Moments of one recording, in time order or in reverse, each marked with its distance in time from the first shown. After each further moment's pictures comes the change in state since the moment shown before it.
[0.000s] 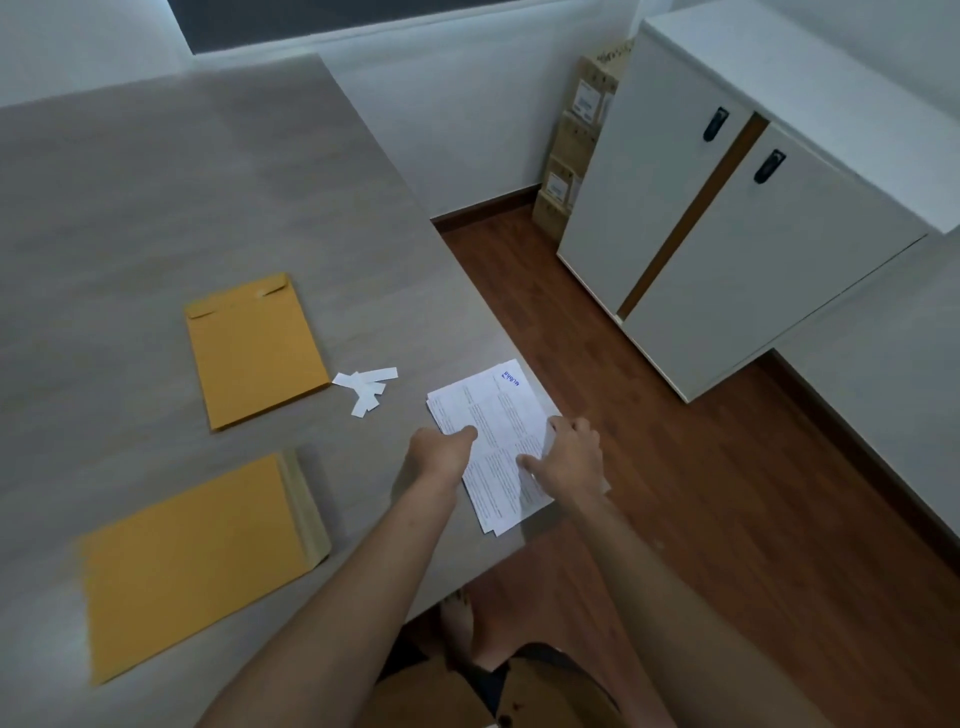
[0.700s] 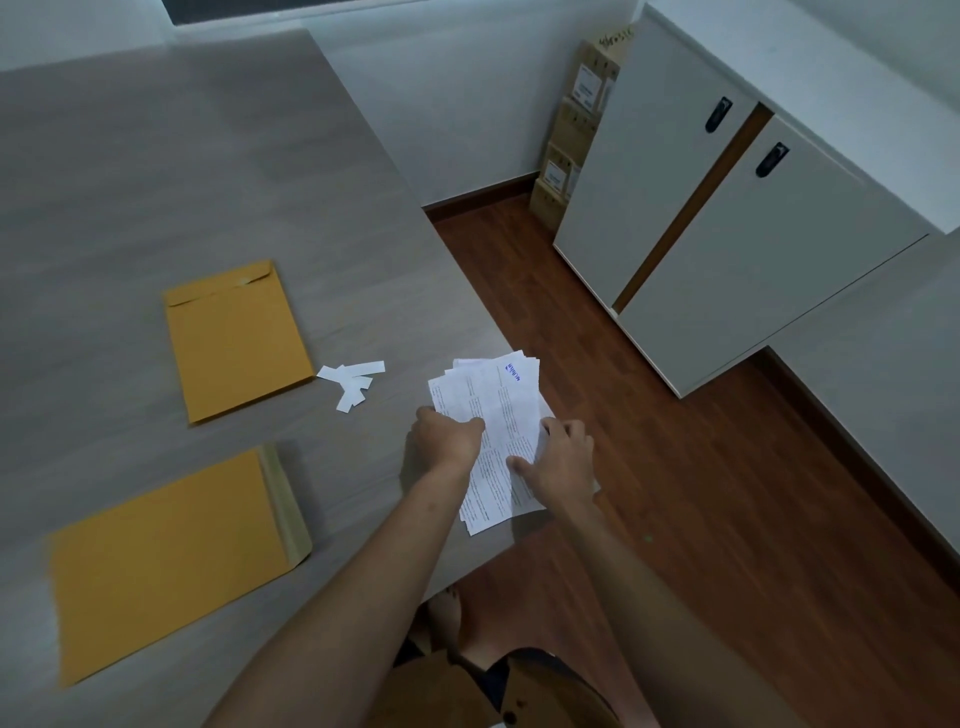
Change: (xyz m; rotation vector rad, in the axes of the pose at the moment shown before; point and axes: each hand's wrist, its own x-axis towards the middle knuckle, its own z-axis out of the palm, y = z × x) left_hand -0.010 0.016 0.029 0.370 0.150 0.055; right_hand -0.001 0.009 0.006 0.060 0.034 -0.014
